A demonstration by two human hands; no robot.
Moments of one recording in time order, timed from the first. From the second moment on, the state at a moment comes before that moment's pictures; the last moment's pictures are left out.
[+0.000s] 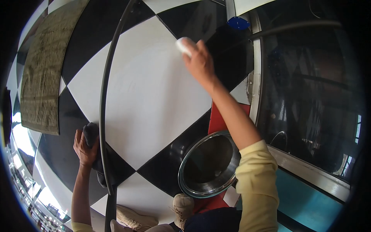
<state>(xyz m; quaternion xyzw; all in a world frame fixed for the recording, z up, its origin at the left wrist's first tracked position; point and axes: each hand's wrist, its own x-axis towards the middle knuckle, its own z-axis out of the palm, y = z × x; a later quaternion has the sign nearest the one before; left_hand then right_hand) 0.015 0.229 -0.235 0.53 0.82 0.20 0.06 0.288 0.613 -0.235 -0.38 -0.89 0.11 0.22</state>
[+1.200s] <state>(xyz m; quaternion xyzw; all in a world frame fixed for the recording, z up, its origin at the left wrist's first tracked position) 0.012 0.223 -0.241 0.53 0.82 0.19 0.07 0.320 0.606 -0.228 -0.42 -0.88 0.12 0.20</state>
